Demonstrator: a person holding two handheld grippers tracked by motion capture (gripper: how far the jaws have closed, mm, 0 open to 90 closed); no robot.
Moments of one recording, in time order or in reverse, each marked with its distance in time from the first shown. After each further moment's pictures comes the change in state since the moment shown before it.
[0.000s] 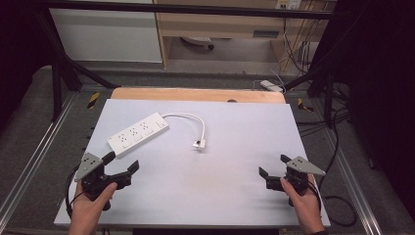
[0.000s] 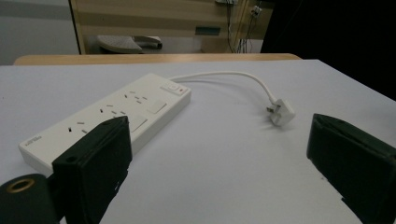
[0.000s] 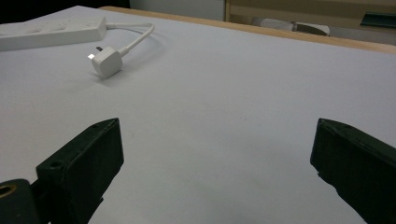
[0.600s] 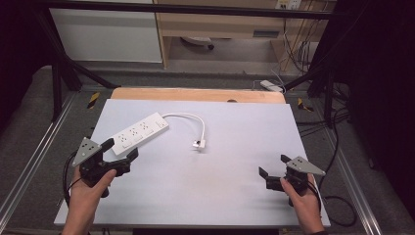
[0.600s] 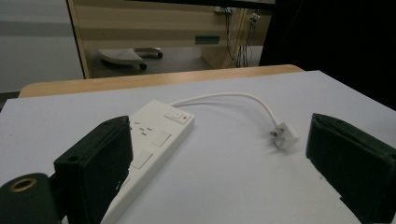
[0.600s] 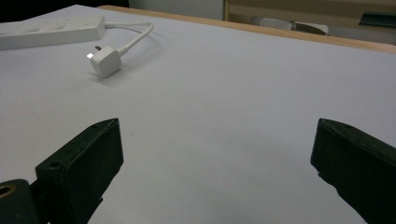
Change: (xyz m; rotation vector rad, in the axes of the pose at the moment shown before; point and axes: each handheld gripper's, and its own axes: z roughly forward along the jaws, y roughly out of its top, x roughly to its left) left arm 0.004 0.035 0.010 -0.020 0.000 0.033; right arm 0.000 0.000 0.000 0.004 -0.003 0.001
